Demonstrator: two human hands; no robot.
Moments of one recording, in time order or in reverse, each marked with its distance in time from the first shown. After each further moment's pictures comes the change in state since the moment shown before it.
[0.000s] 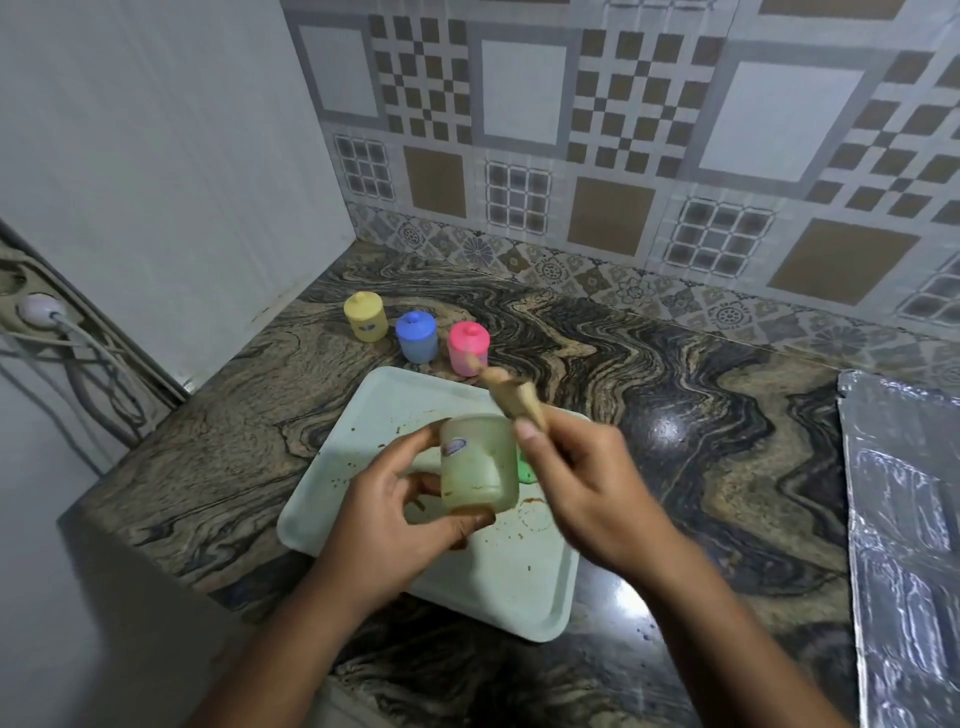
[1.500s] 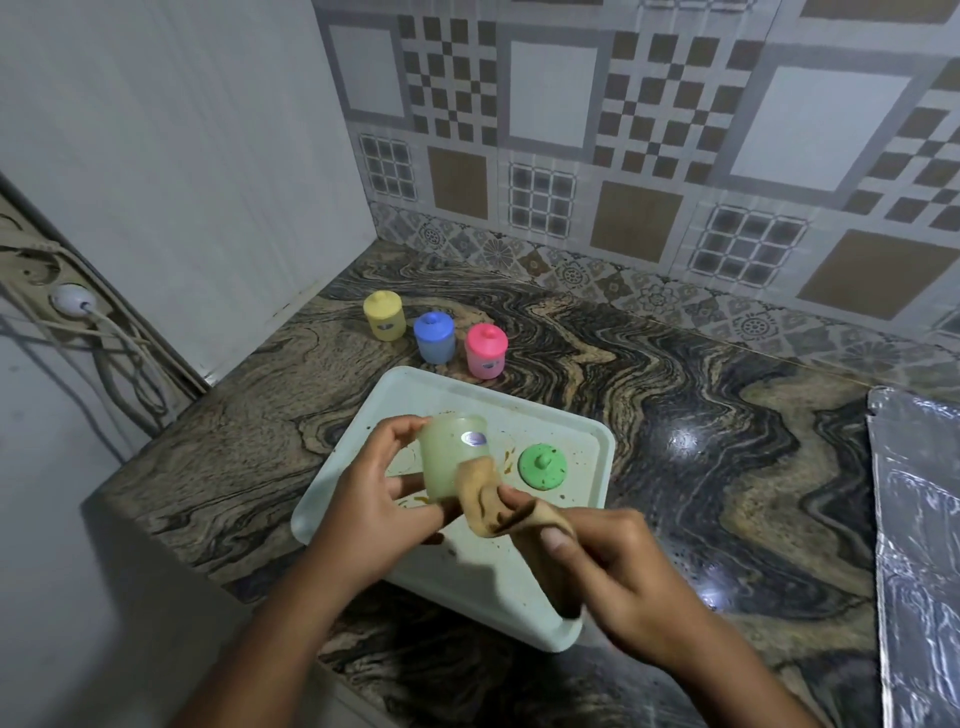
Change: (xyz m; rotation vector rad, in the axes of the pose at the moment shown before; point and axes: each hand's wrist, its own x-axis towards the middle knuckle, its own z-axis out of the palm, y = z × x) left_hand 0.010 -0.001 -0.020 0.093 0.082 -0.089; right_hand -0.048 0.032 -0.001 0.029 -0.193 0.001
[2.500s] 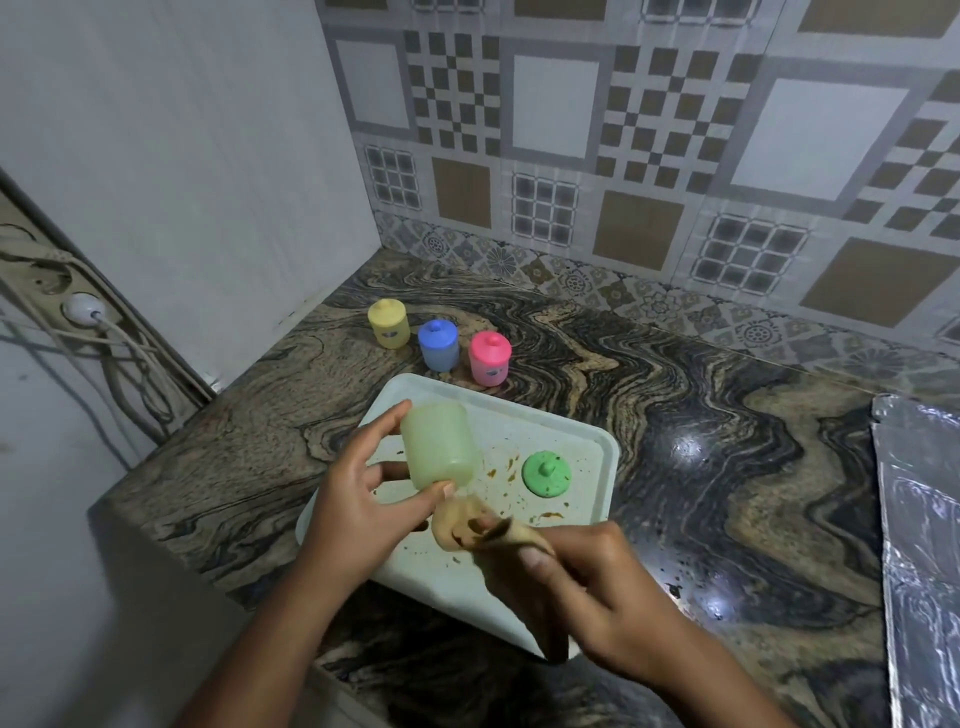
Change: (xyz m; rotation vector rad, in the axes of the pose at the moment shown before) left_hand 0.001 0.003 -0.010 0.029 0.128 0.081; right_hand 0.004 -0.005 0.012 -0.074 -0.004 -0.092
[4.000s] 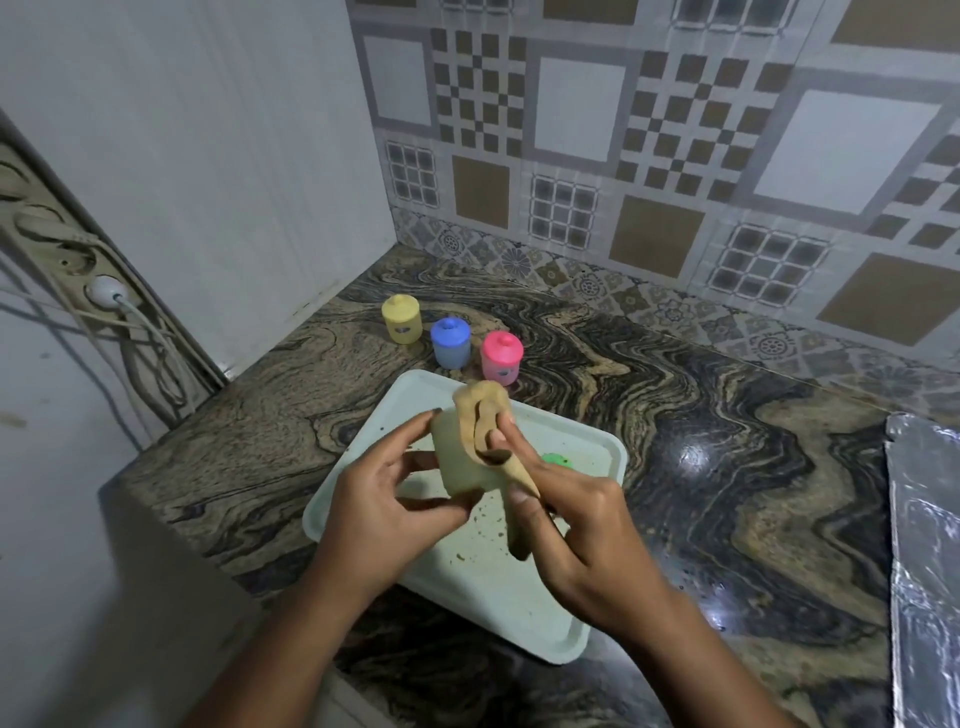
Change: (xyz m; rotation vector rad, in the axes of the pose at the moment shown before) left_hand -0.008 -0.002 0.006 -0.035 -0.038 0.137; right_hand 0.038 -0.018 0.004 -0.129 0.165 -0.149
